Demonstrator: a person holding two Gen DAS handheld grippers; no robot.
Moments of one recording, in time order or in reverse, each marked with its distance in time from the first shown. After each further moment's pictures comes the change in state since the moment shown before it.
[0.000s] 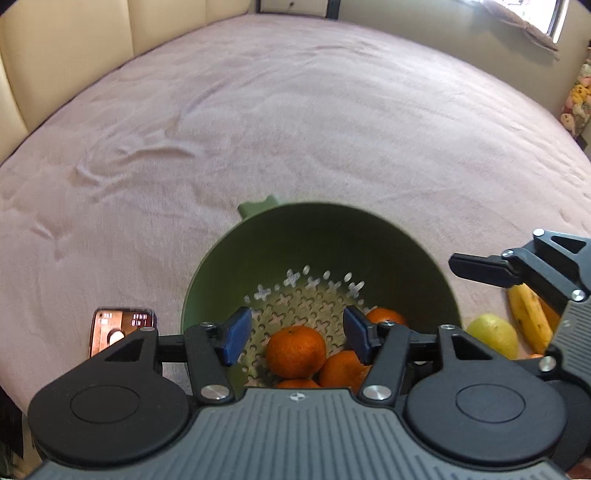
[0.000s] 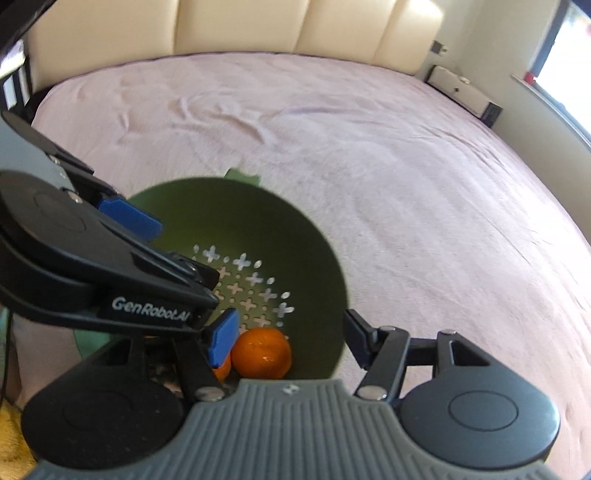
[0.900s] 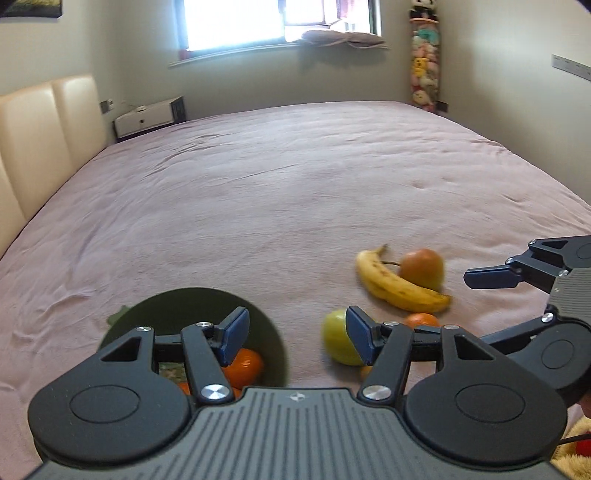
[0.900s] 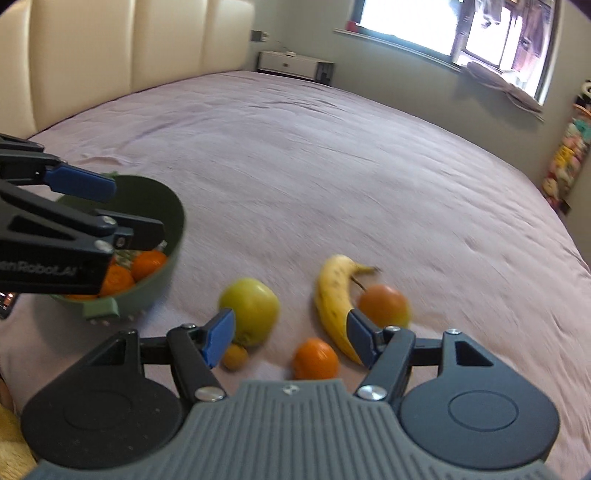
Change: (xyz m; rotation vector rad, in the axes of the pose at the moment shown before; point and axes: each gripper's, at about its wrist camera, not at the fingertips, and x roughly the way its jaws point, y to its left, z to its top) left arm -0.070 -0.105 -0.059 0.469 -0.286 -0.226; right arm -0.101 -0.028 -0.114 0.440 -0.030 -0.325
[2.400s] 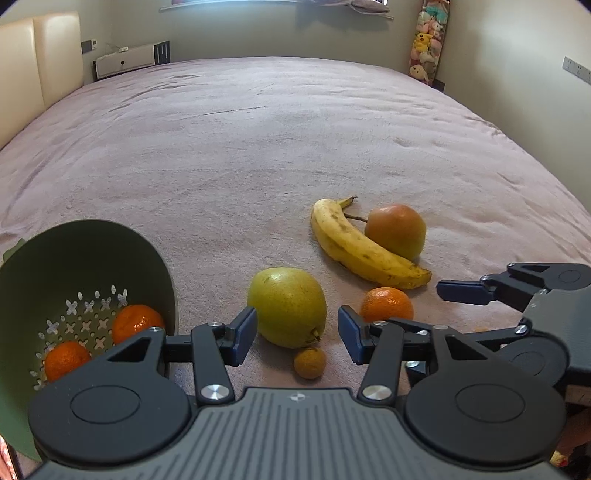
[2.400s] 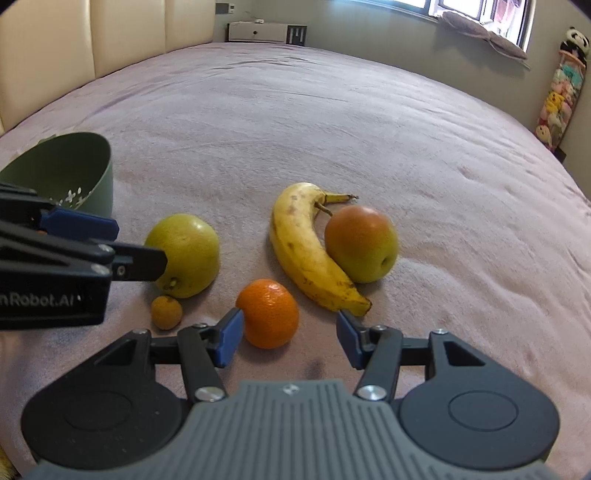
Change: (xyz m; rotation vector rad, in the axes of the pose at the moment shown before) left arm 0.078 -0.033 -0.021 -0.111 0.131 -0.080; right arm 0.057 -0.047 -0.049 0.112 0.092 0.004
